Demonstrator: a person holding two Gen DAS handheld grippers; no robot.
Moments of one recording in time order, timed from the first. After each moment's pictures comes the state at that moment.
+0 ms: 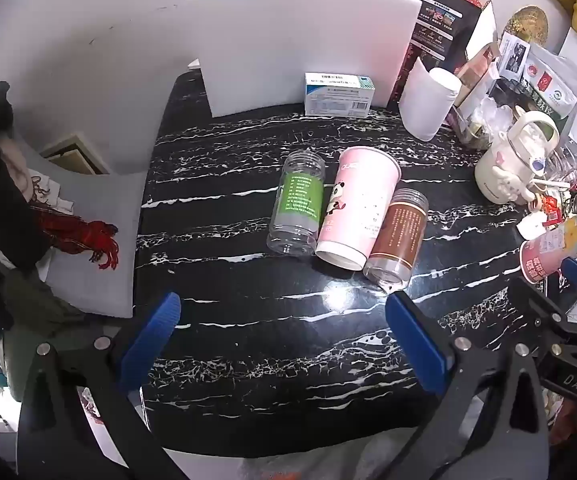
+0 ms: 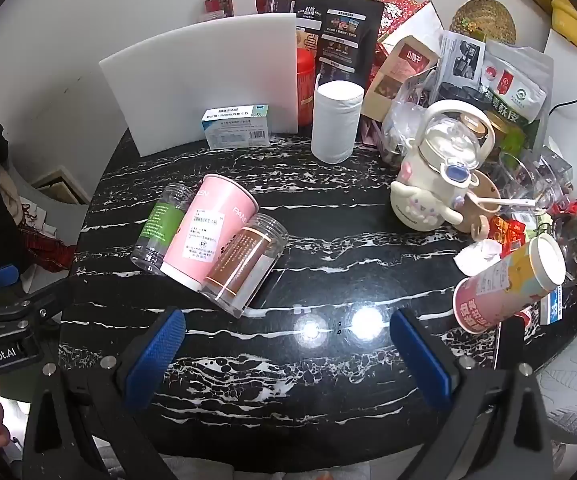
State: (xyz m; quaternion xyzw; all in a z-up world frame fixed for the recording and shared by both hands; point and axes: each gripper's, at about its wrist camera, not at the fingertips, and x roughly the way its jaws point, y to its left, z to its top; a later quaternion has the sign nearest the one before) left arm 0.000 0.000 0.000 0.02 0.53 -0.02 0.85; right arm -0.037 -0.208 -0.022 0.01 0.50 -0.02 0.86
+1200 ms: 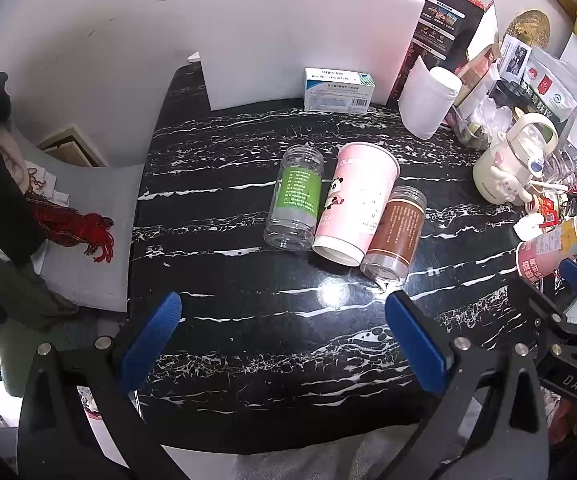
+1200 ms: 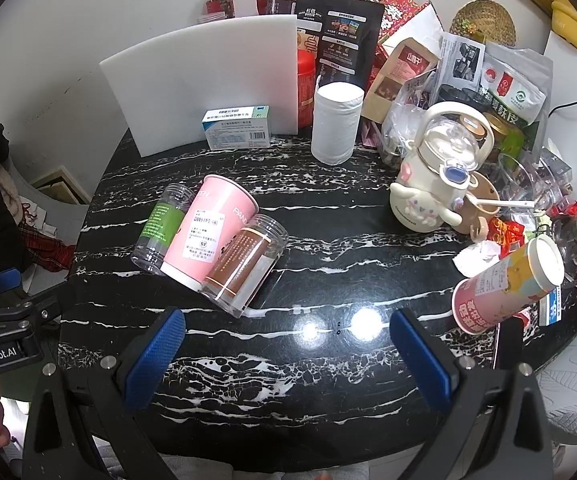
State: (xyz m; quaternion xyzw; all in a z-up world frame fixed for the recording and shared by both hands) left arm -0.002 0.000 -0.003 0.01 0.54 -0.02 0.84; right arm -0.038 -0.207 -0.021 0.01 0.50 -0.02 0.86
